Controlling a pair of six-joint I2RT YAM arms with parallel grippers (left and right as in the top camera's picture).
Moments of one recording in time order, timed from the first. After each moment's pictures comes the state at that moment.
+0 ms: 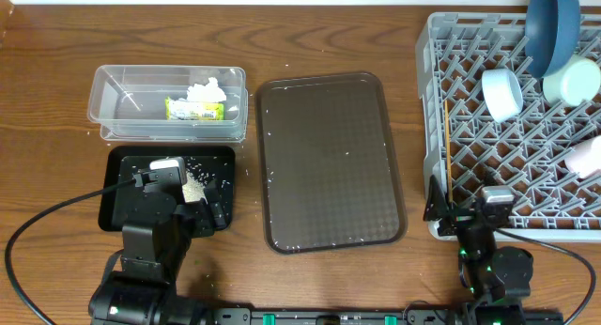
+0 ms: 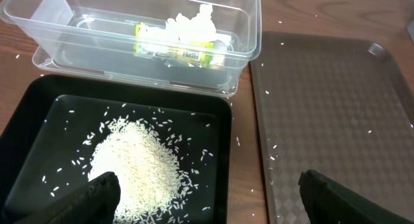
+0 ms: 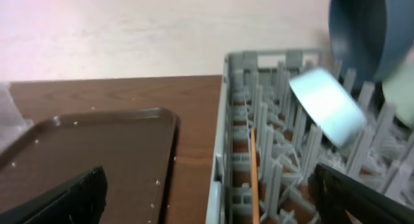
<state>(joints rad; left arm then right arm) -0.17 0.55 0.68 -0.78 -0.11 -0.27 0.07 0.13 0.01 0.05 -0.07 0.08</state>
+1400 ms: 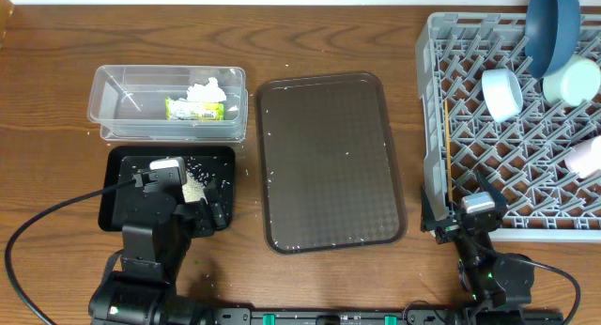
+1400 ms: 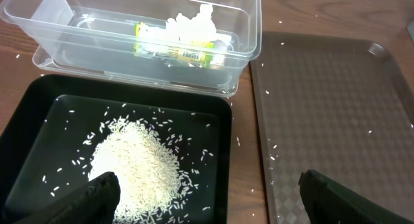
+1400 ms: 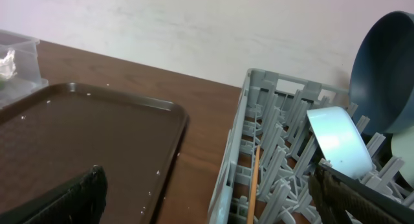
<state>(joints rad) -0.17 0.55 0.68 -0.78 -0.11 -0.27 0.07 0.01 0.01 -0.06 -0.17 -0.14</state>
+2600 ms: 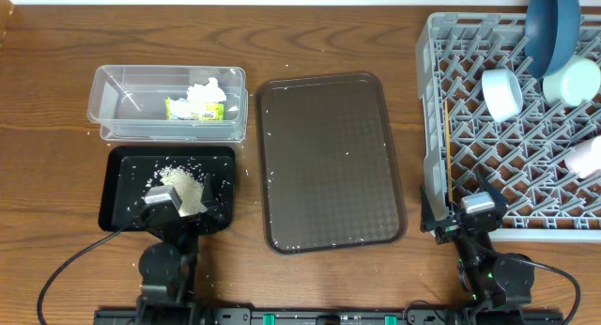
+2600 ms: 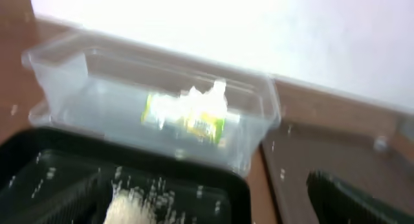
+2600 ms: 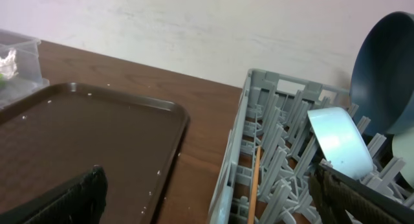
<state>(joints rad) -0.08 0.07 0.05 -0.11 -0.14 -0.27 0.07 0.01 0.01 -0.06 -0.17 -0.14</state>
